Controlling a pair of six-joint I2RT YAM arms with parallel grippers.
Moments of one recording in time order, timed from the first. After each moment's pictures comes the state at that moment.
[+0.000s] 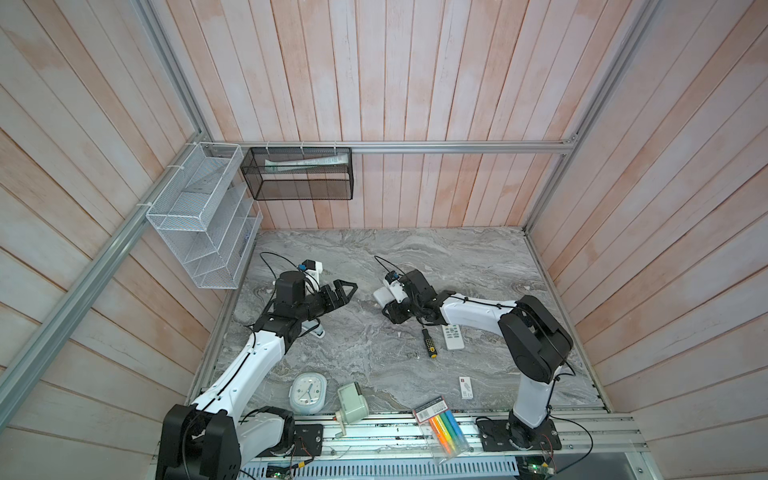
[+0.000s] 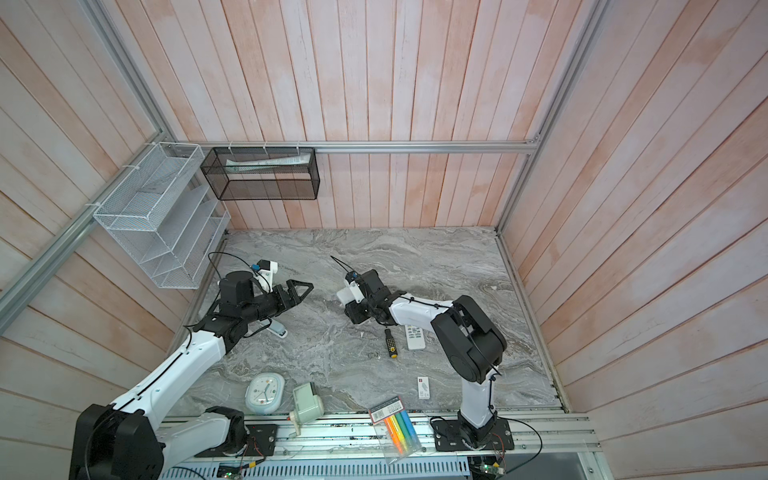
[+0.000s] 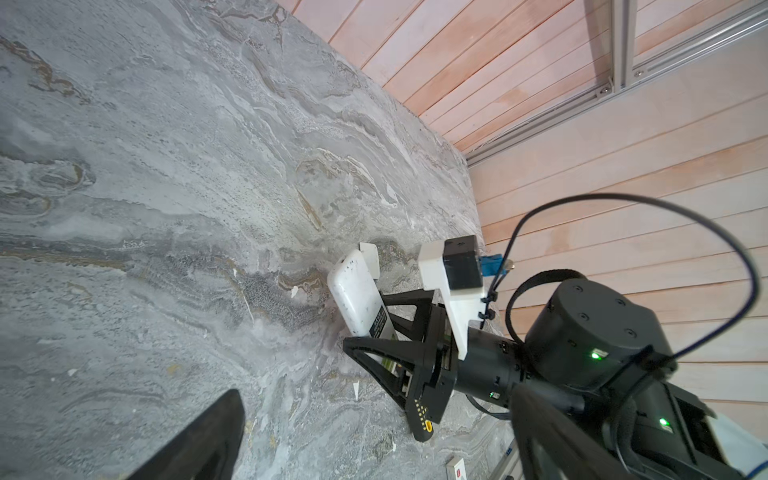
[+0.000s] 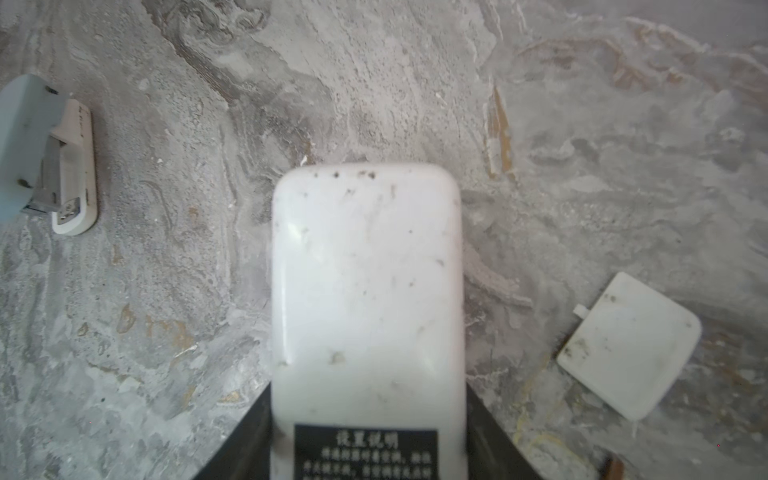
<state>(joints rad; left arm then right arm) -0.20 1.15 0.73 -0.11 0.52 -0.66 0.74 1.89 1.13 -0.11 -0.13 0.17</state>
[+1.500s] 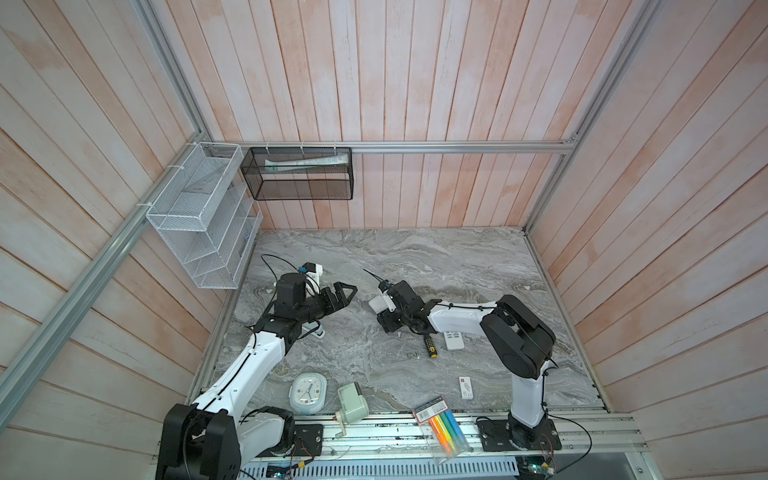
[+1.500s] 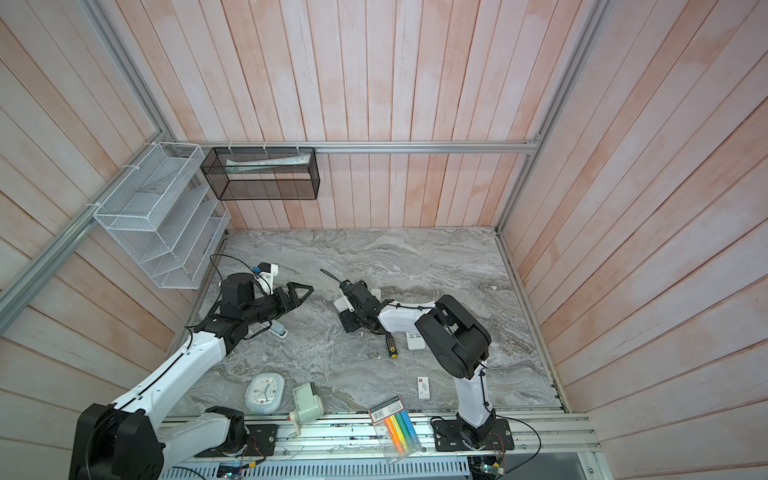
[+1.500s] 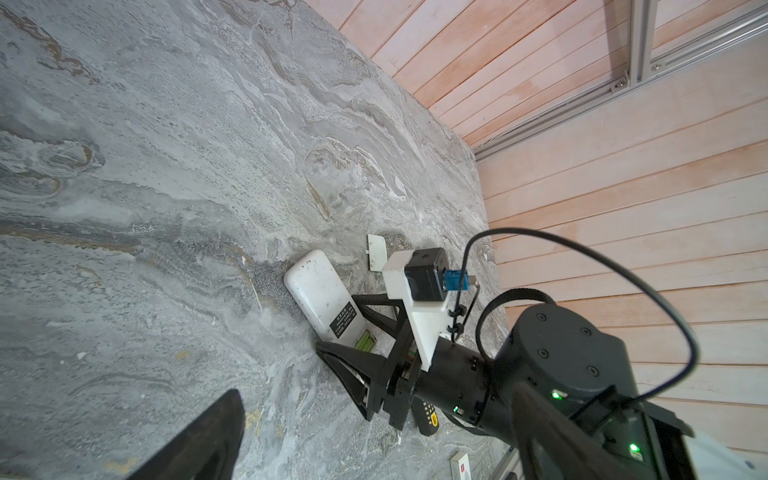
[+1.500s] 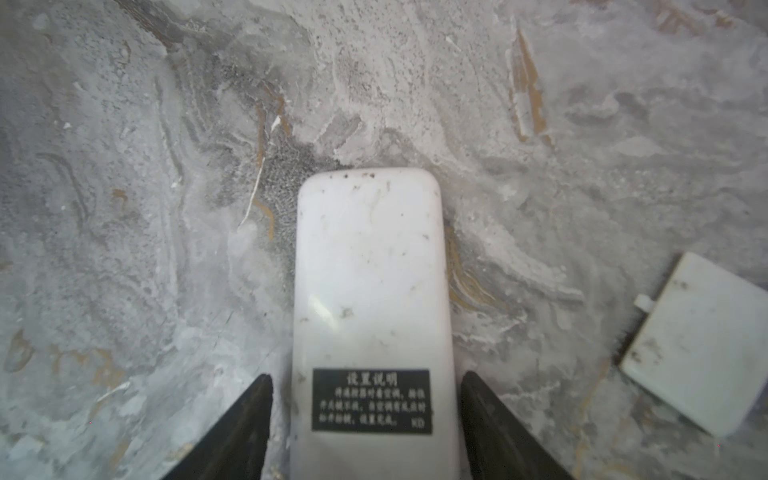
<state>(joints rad) -0.20 1.15 0.72 -0.12 0.52 -0.66 0.81 1.94 1.10 -0.06 -0.01 0.20</state>
